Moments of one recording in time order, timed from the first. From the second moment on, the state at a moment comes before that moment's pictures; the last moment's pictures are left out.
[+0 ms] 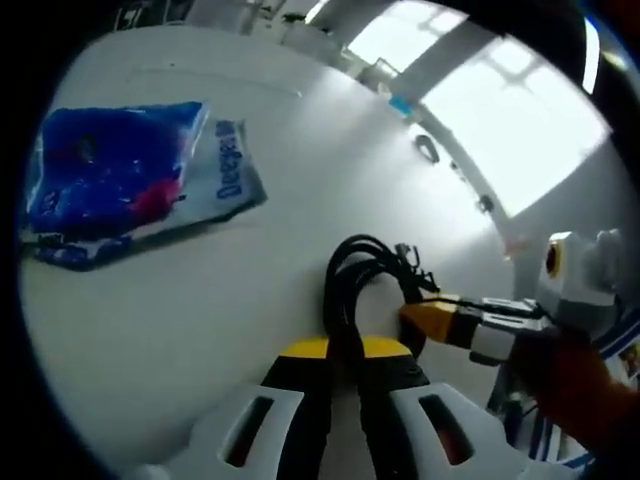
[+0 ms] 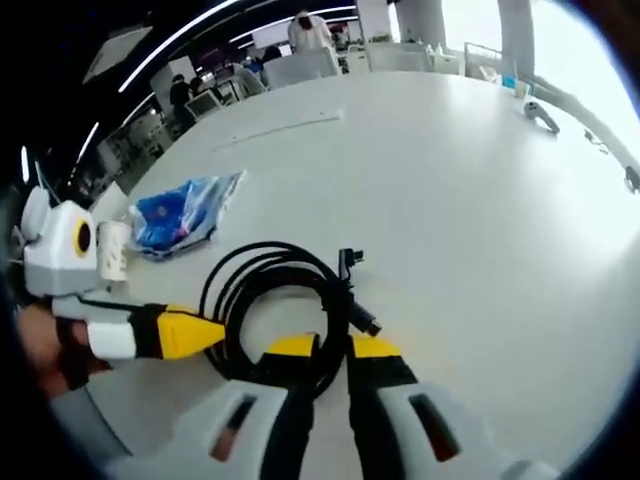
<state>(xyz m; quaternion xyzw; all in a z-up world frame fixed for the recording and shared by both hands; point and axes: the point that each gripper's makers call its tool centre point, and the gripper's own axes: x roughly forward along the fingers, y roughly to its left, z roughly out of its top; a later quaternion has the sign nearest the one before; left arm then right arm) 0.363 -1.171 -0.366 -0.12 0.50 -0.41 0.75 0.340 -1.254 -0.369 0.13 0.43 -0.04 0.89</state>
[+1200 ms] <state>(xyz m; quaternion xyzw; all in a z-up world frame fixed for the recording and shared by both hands) 0.364 -1.167 -0.360 -0.10 0.47 -0.43 0.76 0.336 -1.253 -0.365 0.10 0.41 -0.05 0.90</state>
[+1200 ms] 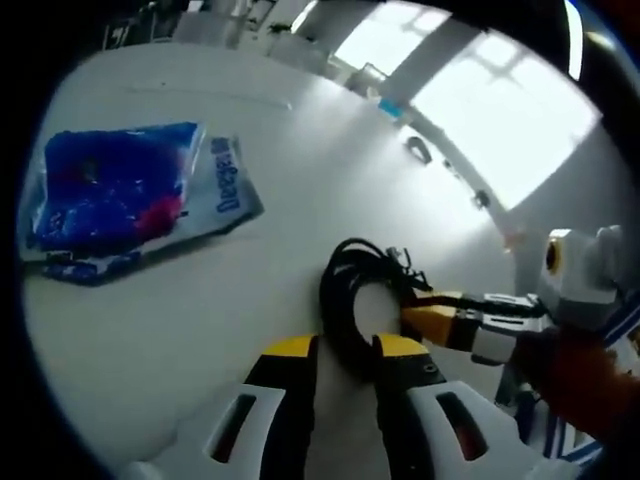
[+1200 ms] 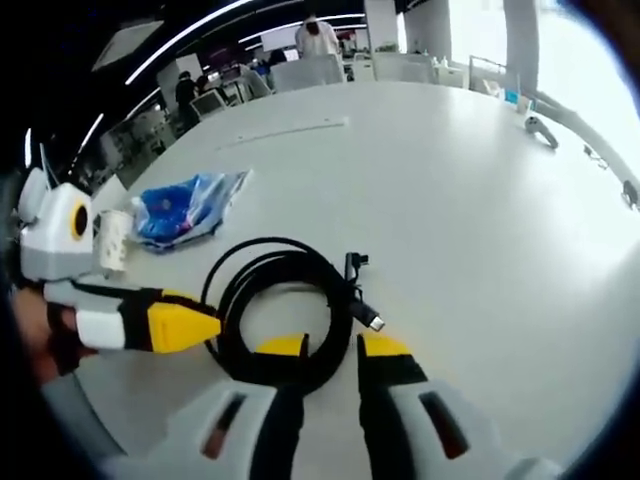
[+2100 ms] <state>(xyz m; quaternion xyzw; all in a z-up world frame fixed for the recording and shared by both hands) 0.365 -1.160 -0.339 -0.09 0.44 -0.45 0.77 0.337 -1.256 -0.341 0.08 0.39 -0.06 0.92</state>
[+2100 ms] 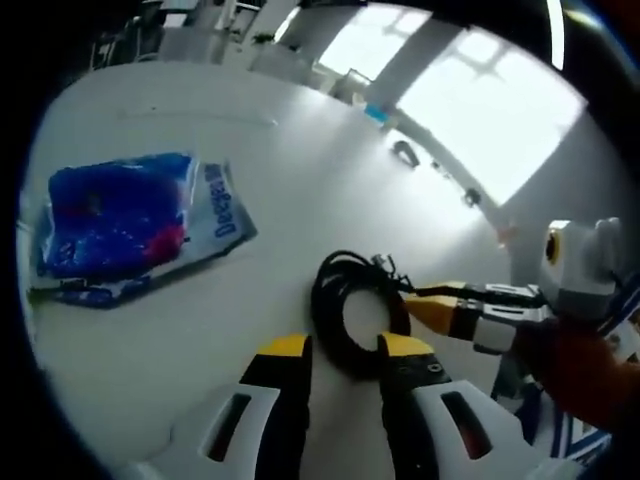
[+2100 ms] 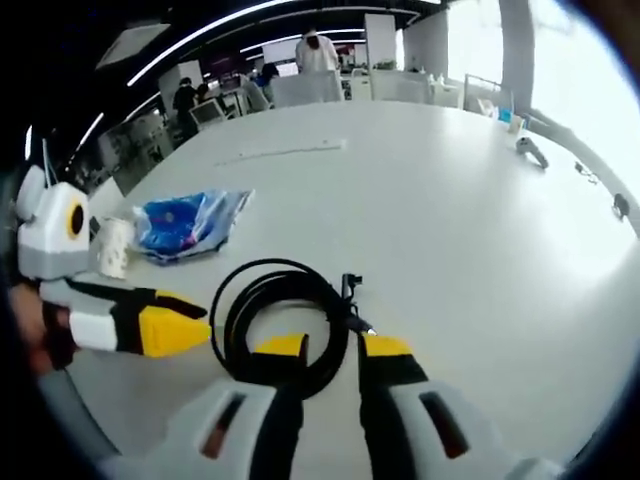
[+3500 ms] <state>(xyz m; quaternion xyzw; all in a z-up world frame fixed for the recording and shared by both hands) 0.465 -1.058 -0.264 -0.05 0.33 -0.42 0.84 0.440 -1.151 -0.257 0.05 0.29 0.02 0.96</state>
